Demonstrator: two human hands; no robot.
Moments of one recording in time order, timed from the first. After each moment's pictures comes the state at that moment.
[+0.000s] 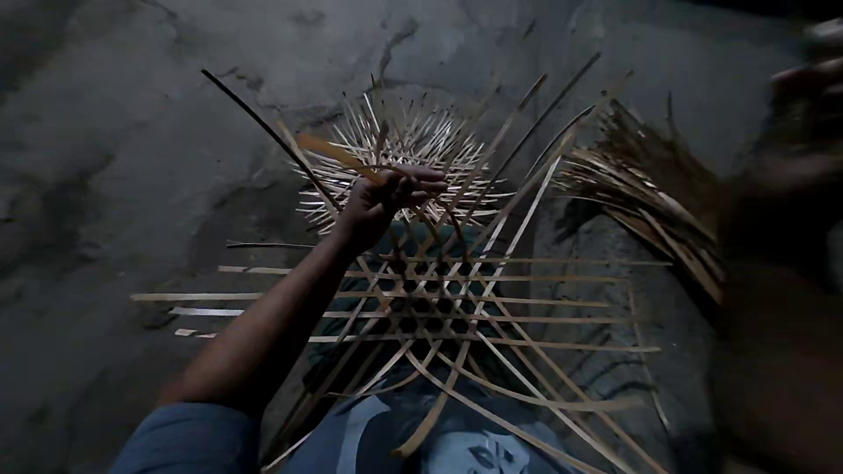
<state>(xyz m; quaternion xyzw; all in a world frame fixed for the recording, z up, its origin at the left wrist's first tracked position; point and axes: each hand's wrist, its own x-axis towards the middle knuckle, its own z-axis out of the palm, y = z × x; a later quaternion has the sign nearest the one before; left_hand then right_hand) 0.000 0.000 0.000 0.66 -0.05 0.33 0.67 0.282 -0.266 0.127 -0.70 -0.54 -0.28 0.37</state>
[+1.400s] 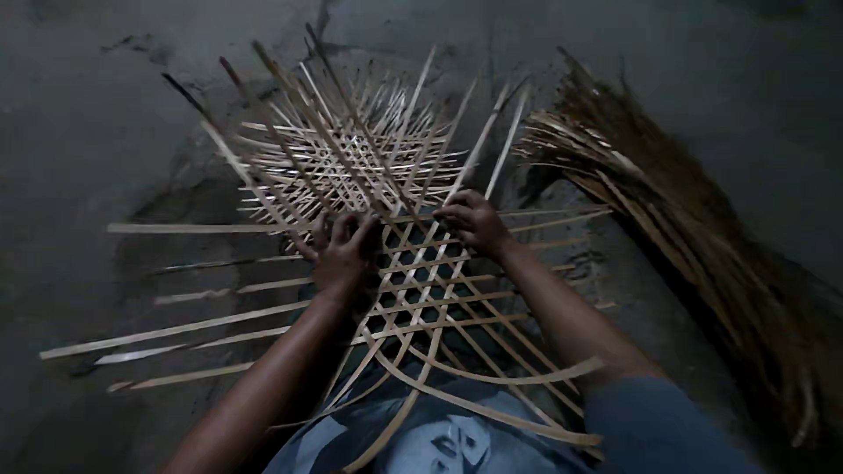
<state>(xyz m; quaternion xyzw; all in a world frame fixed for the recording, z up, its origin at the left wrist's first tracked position) -0.008 -0.056 -0.115 0.91 0.36 0.17 0.10 0.263 -0.199 -0.107 -0.67 -0.66 0.04 0.32</state>
